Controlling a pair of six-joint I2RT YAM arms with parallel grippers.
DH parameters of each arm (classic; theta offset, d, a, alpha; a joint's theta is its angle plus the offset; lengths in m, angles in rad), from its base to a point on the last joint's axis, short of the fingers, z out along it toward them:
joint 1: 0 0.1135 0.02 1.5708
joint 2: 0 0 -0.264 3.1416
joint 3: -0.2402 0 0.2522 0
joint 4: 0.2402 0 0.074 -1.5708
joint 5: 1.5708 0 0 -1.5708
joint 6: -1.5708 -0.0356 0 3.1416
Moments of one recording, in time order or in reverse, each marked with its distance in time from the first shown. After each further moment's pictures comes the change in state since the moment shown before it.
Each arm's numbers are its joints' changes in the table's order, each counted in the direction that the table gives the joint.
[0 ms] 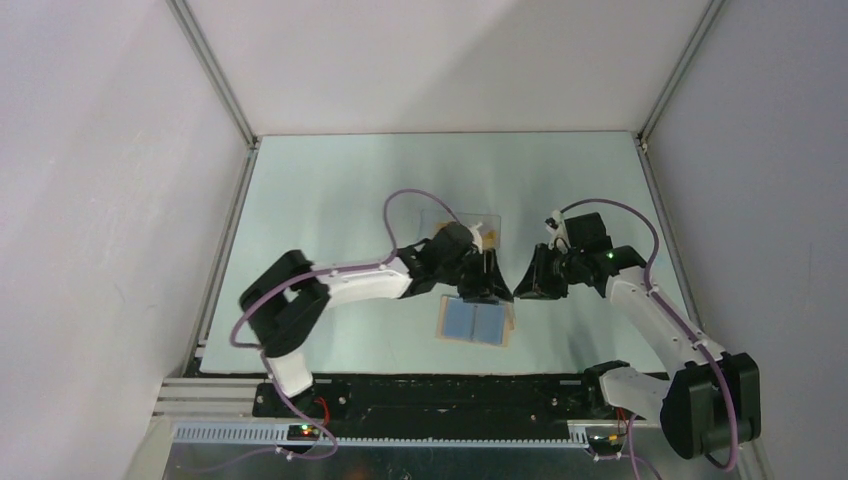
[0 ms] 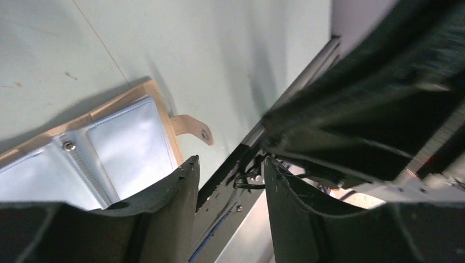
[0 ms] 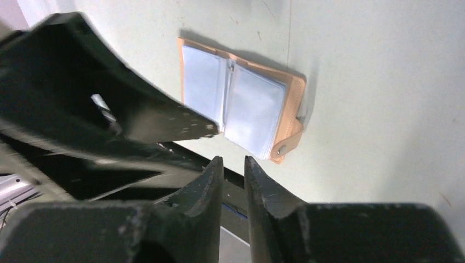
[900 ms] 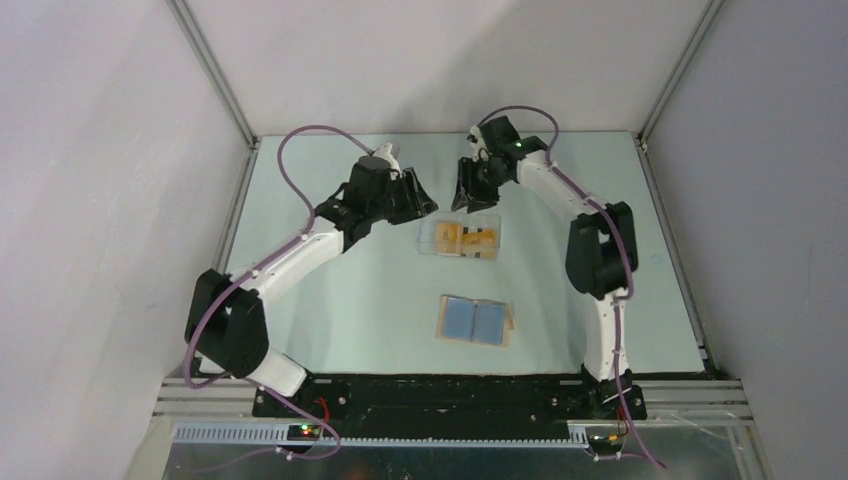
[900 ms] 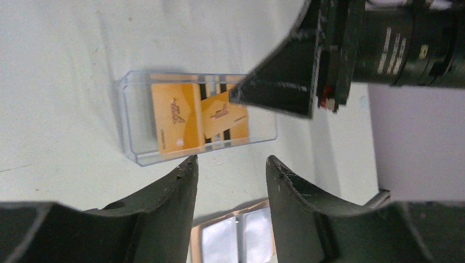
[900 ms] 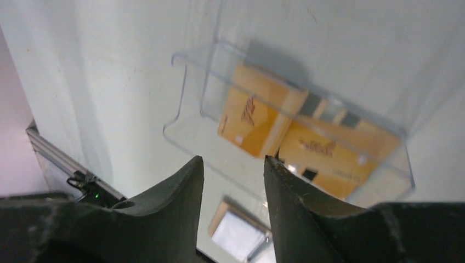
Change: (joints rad) left arm 0.419 0.304 -0.062 0.184 -0.265 -0.291; right arm 0.157 -0.933 -1.038 0.095 0.098 0.101
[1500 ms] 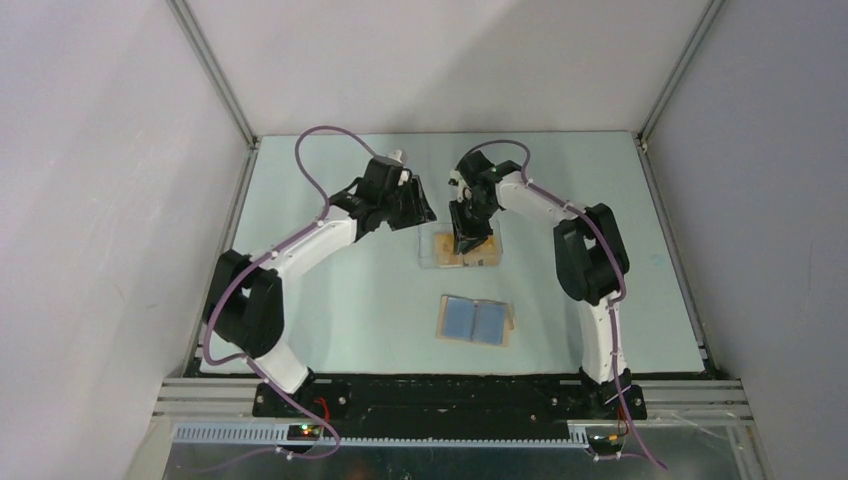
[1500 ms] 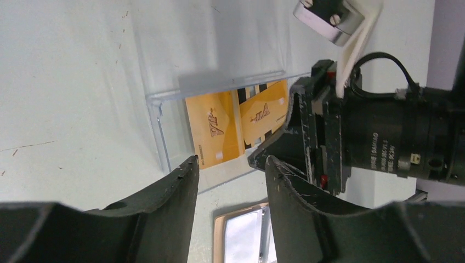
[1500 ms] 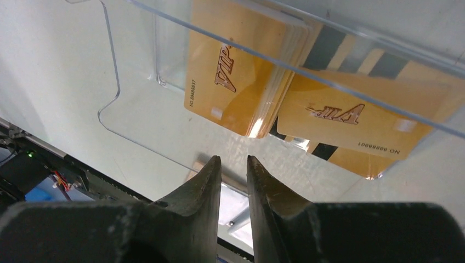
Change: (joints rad) left arm 0.000 -0.142 -0.090 0.158 -0.040 -0.031; right arm 0.116 -0.076 0.066 0.120 0.059 0.084
